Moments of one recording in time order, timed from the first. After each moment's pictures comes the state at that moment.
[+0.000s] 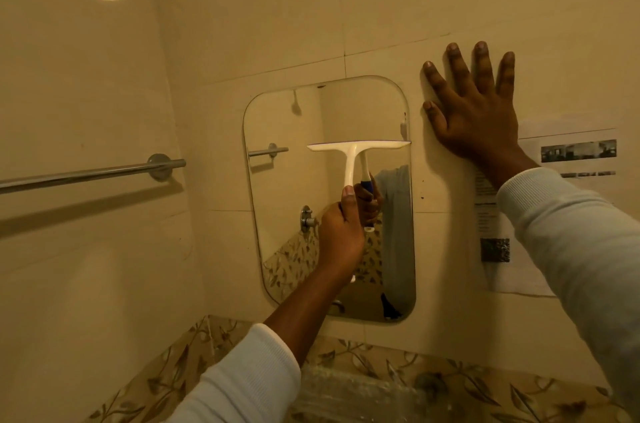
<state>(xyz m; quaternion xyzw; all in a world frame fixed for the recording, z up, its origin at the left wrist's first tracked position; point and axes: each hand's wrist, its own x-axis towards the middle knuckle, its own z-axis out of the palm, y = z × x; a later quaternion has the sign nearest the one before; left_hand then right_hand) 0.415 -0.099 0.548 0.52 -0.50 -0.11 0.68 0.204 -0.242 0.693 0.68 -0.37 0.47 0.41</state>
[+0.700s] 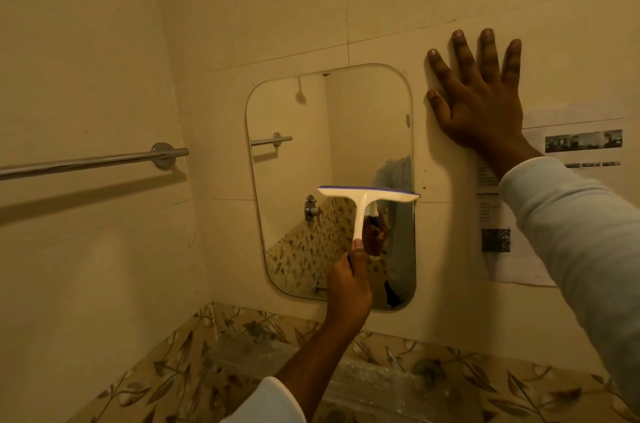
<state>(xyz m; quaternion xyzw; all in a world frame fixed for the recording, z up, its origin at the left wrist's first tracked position) 0.411 -0.090 0.444 0.55 -0.48 -0.16 0.67 0.205 -0.239 0.692 0.69 -0.38 0.47 0.40</state>
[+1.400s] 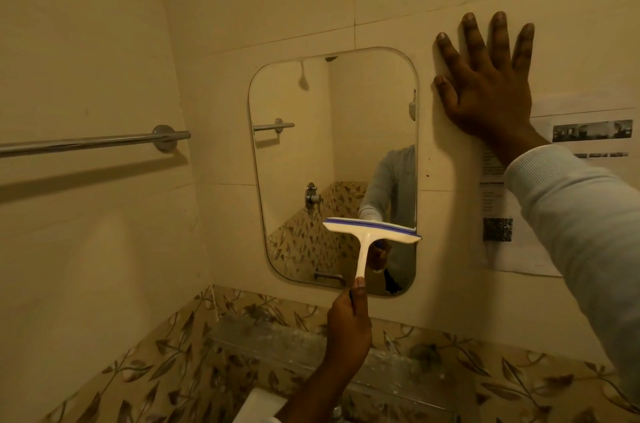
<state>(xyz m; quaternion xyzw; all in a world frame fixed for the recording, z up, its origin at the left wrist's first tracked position) 0.411 -0.074 0.365 0.60 -0.46 -0.19 0.63 0.205 -0.244 0.693 0.69 -0.37 0.48 0.40</state>
